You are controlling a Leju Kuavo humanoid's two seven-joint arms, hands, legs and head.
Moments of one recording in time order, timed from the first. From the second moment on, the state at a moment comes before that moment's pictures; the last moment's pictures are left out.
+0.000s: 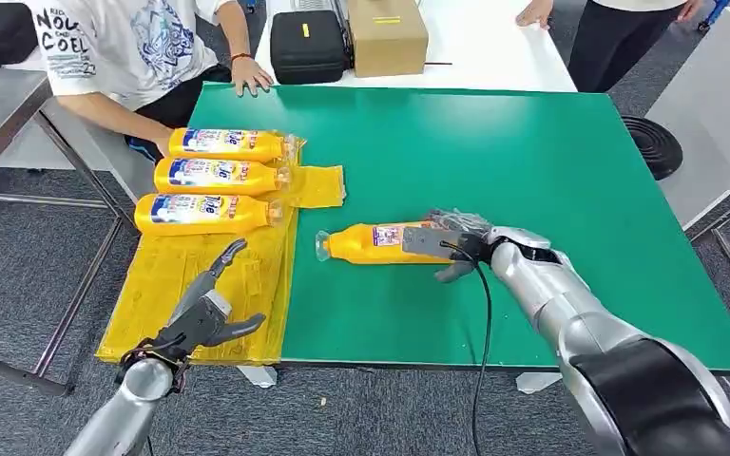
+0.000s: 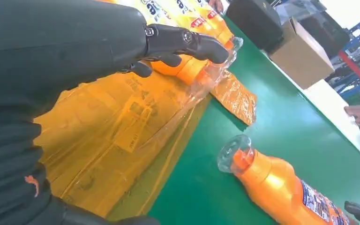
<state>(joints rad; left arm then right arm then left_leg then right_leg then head) -0.24 0.06 -0.25 -1.10 -0.45 -0.07 -0.43 -0.91 -0.05 0.50 -0.36 0.84 0.27 -0.28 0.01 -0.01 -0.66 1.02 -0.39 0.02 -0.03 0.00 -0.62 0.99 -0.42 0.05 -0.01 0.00</state>
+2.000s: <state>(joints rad) -0.32 0.02 -0.26 -0.94 -0.42 -0.07 -0.46 -0.92 -0.02 0.51 -0.30 0.86 0.27 -0.17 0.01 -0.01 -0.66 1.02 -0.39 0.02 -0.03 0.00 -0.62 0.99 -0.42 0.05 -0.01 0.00</state>
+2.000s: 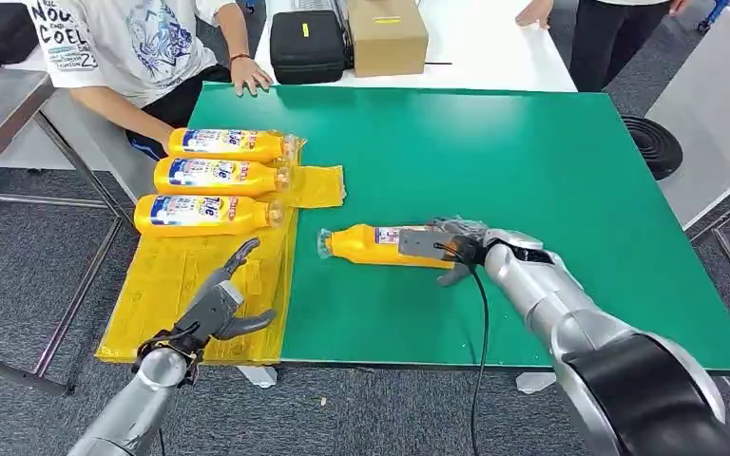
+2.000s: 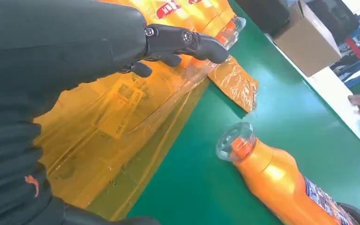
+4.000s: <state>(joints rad) -0.19 0.03 -0.15 -1.07 -0.16 -0.22 -0.47 -0.60 0.02 0.32 -0.67 0.60 -0.05 -0.64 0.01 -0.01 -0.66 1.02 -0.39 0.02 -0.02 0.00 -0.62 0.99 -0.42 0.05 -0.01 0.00</state>
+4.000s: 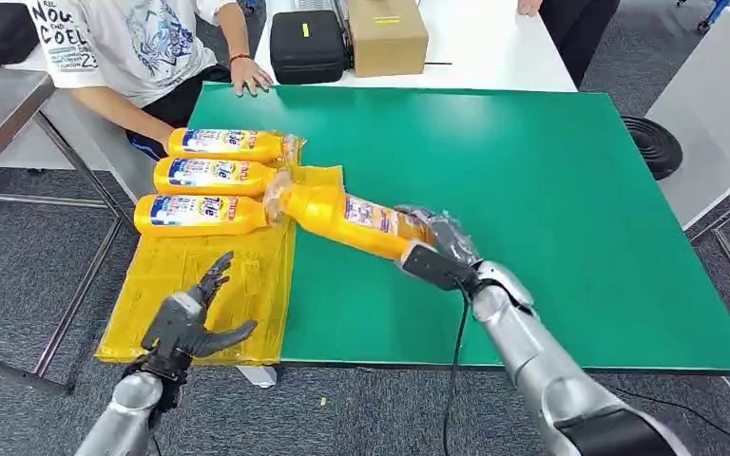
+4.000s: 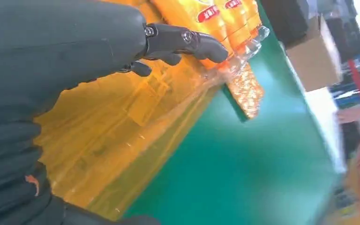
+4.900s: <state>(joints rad) -0.22 -0.09 -0.17 -1.08 0.29 -0.52 -0.45 -0.48 0.23 0.38 -0.73 0.60 0.01 -0.68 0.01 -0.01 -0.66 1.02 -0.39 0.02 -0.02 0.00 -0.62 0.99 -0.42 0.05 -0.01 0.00</state>
